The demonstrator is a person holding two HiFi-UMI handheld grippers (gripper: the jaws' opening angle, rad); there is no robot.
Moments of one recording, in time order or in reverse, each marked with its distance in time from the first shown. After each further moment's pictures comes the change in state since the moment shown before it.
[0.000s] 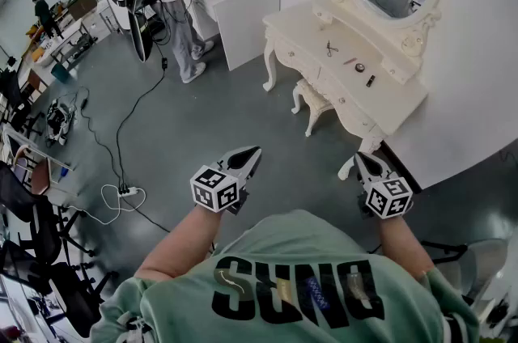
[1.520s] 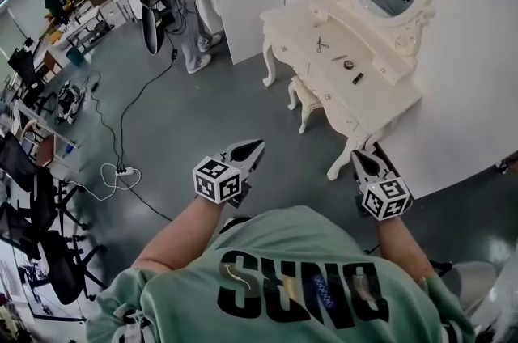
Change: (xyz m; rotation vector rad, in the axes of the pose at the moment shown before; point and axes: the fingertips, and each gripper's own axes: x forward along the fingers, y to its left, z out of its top) left arm 0.079 -0.114 -0.012 -0.001 -0.003 0.078; right arm -0.076 -0.085 0.004 -0.077 -0.023 0.121
